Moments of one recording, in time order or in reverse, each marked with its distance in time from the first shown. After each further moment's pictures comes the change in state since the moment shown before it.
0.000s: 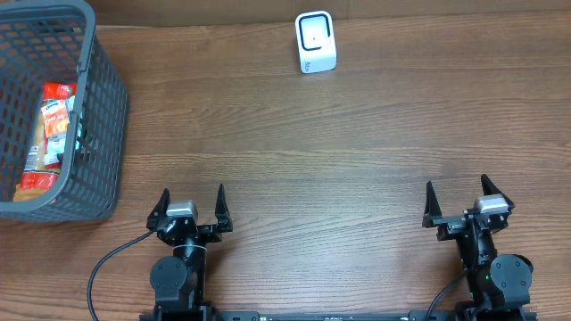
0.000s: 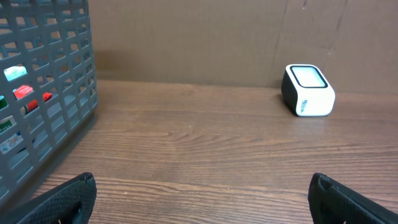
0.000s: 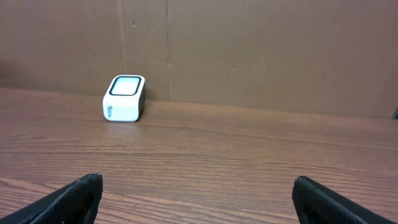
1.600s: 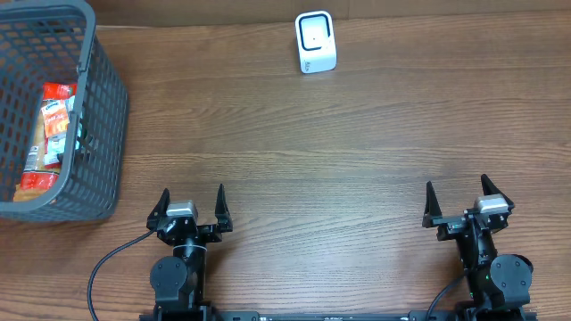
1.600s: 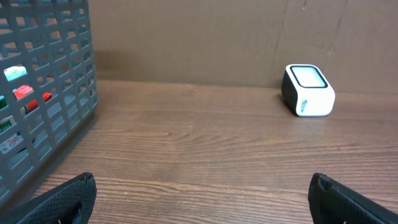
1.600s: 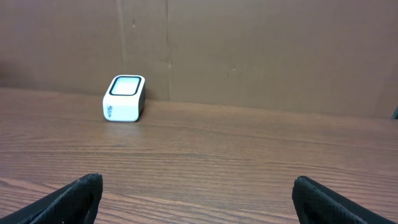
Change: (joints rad) left arm 0.000 0.000 0.000 0.000 0.000 0.000; right arm 0.000 0.000 0.000 0.000 0.000 0.000
